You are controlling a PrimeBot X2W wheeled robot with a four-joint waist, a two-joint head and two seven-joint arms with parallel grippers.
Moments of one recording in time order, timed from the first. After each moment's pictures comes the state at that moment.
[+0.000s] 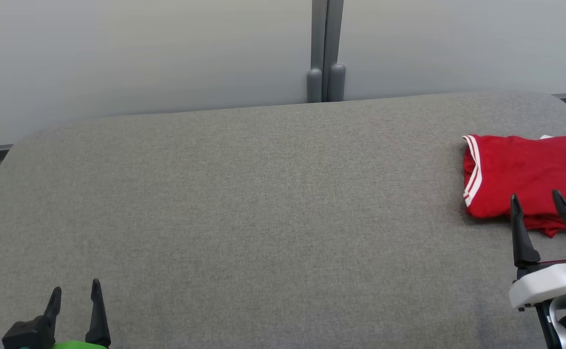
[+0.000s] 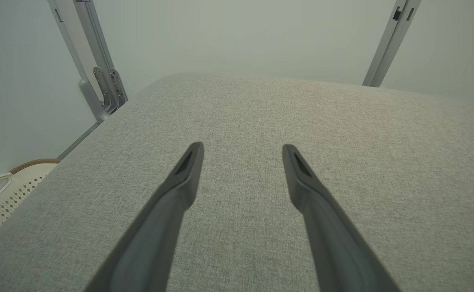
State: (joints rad) left arm 0.13 0.17 -0.06 0.23 -0.40 0.10 -0.25; right arm 0.09 -0.35 0.13 0.08 0.24 -0.13 -0.26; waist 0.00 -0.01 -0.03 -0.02
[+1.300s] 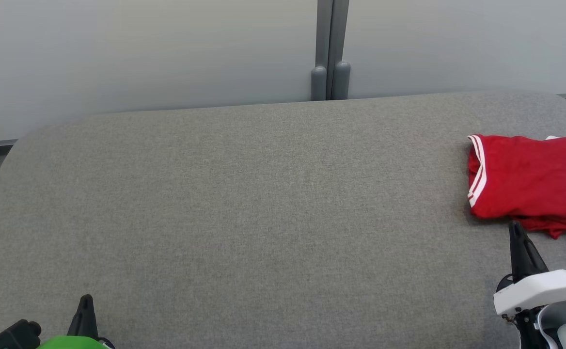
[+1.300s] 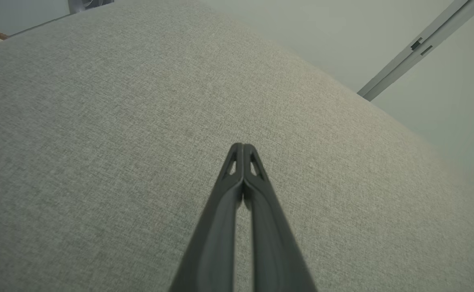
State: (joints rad) left arm 0.10 0.11 -0.02 0.30 -0.72 0.03 -0.12; right arm 0.11 -0.21 0.09 0.13 0.60 -0.06 -0.17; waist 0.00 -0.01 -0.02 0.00
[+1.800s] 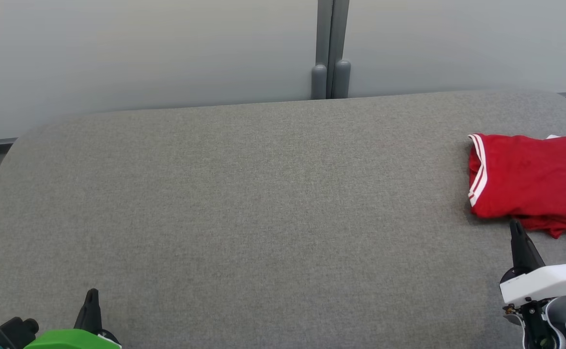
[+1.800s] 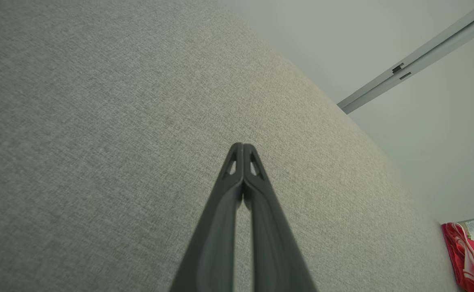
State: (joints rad) left arm 0.08 0.09 0.00 0.30 -0.88 0.01 -0.07; right arm 0.08 -0.18 0.05 0.16 0.79 -0.03 -0.11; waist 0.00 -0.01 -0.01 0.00
